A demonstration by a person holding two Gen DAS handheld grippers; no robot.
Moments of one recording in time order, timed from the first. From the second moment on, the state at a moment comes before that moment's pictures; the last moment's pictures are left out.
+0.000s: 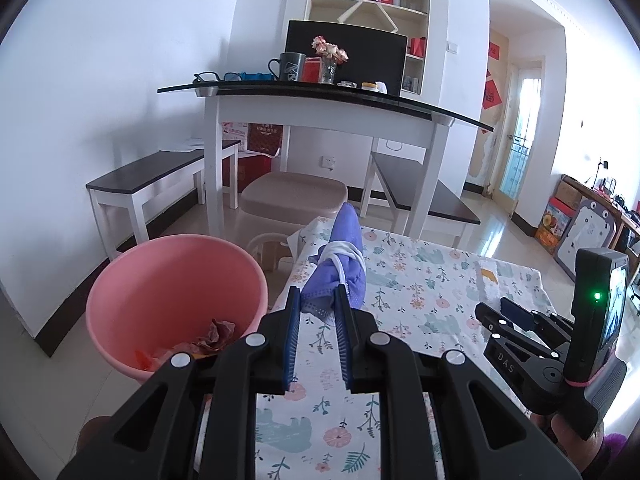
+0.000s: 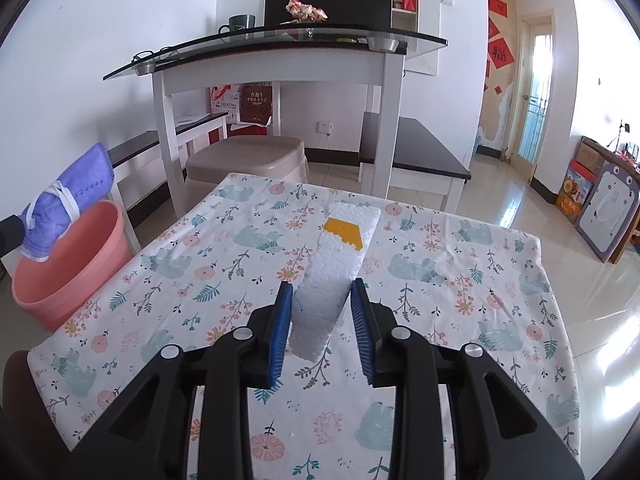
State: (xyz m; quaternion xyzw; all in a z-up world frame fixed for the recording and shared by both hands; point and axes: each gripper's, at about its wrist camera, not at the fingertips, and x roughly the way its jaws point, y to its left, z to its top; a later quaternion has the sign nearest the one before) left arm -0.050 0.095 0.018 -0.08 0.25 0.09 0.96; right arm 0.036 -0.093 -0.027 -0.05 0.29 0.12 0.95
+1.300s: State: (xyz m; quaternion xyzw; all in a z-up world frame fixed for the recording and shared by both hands) left arm -0.098 0.189 0.006 -0.15 0.22 0.21 0.94; right arm -0.017 0.069 0.035 -0.10 0.22 0.34 0.91
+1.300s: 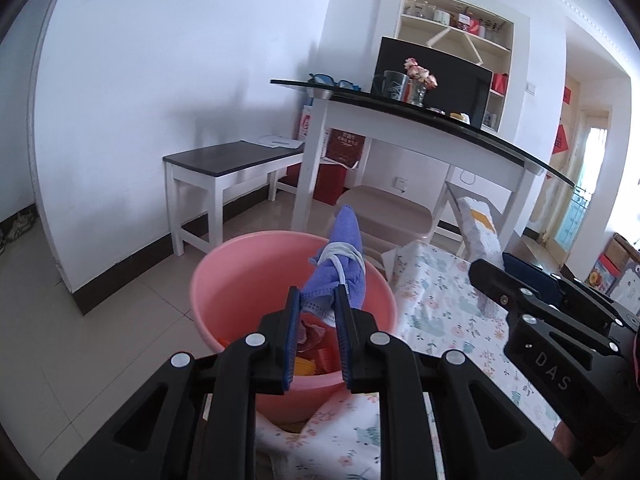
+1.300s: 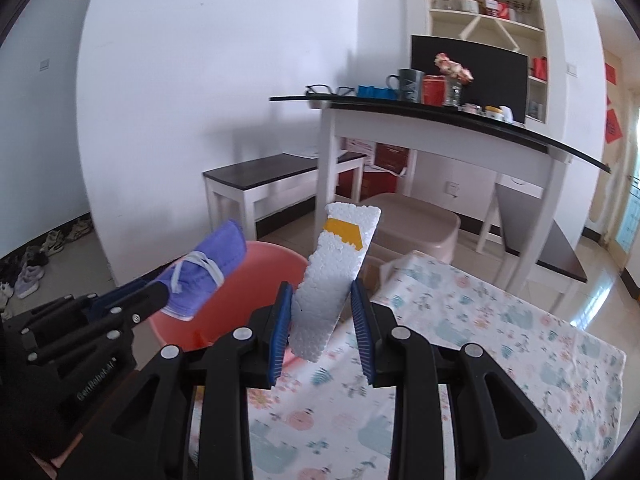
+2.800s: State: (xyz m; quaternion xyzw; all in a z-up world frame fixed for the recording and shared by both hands) left arm -0.069 0.268 -0.046 -0.18 0.29 0.30 0.89; right arm 0.034 0.179 -0.031 -0.12 0.34 0.39 0.85
